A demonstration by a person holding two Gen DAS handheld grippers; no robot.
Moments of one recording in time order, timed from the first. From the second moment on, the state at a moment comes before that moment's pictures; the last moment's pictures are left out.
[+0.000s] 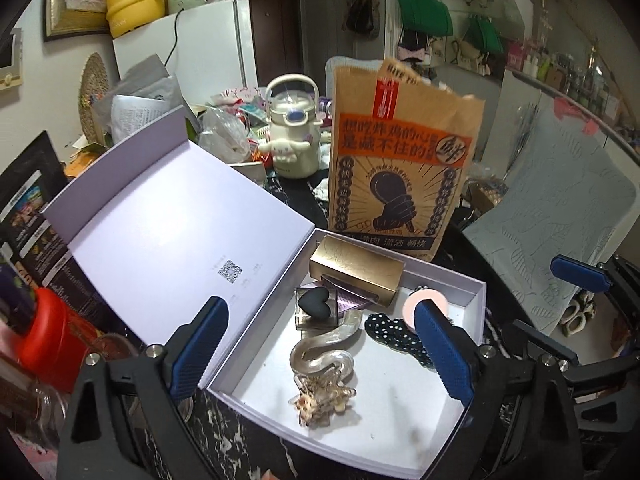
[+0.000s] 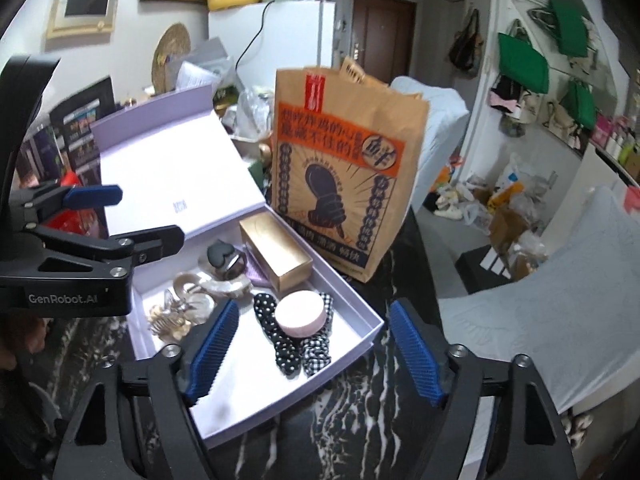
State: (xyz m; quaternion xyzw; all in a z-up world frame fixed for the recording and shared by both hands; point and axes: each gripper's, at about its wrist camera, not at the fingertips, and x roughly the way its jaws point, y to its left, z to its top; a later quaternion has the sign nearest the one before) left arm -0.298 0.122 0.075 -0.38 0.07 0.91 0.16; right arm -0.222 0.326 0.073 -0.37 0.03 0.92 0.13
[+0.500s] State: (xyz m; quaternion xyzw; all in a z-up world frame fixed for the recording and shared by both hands) left arm -0.232 0.093 0.105 -0.34 0.07 0.93 0.14; right arm -0.161 0.296 0.113 -0.31 0.01 0.94 0.15
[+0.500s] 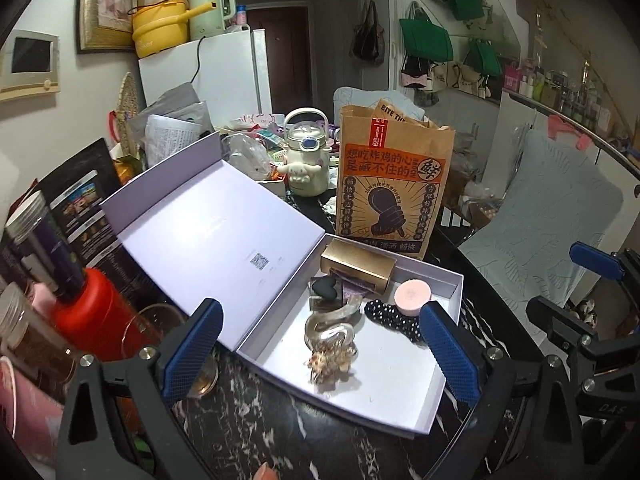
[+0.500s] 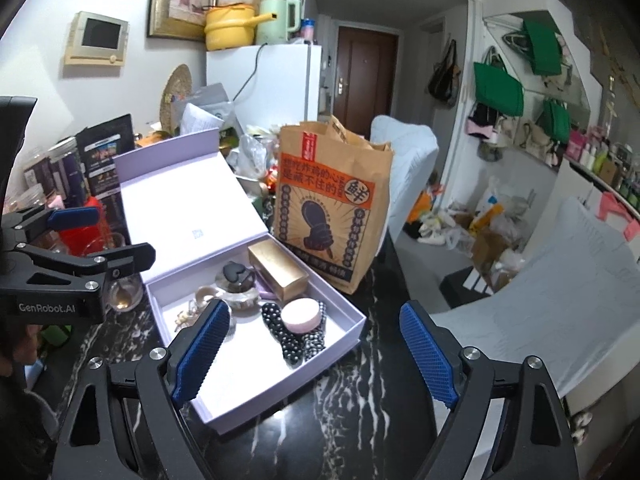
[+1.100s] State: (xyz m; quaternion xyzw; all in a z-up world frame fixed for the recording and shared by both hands) left arm -0.184 0.068 0.077 -0.36 0.06 0.93 0.11; right arm -0.132 0.261 0.086 -0.33 0.02 0.93 0.18
